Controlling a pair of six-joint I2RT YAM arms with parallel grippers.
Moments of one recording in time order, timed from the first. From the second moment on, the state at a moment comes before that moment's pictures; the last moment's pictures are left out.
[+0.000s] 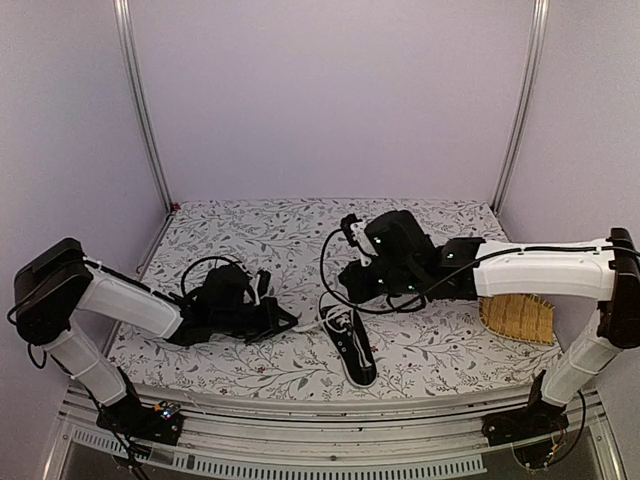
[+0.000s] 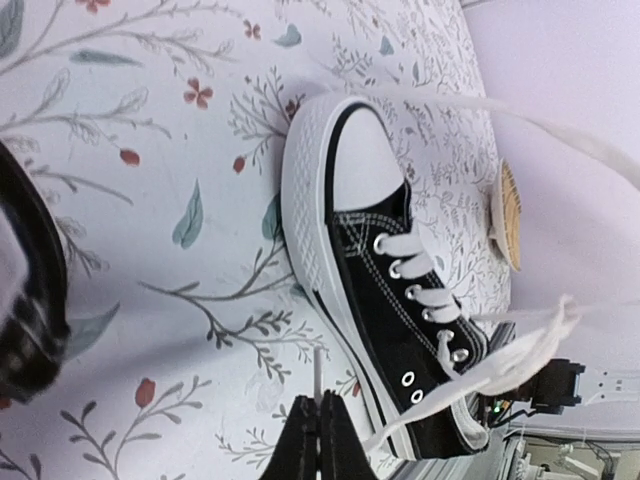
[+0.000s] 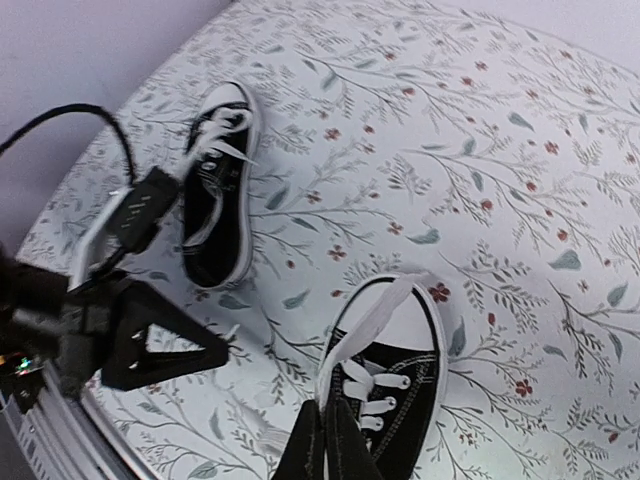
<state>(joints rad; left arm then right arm) -0.84 1.58 0.54 0.45 0.19 -1.02 1.04 1.65 1.22 -0.29 0.23 0.45</state>
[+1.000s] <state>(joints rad) -0.64 1.73 0.93 0.28 0.49 -0.66 1.21 1.73 0.95 -0.03 -0.54 0.10</state>
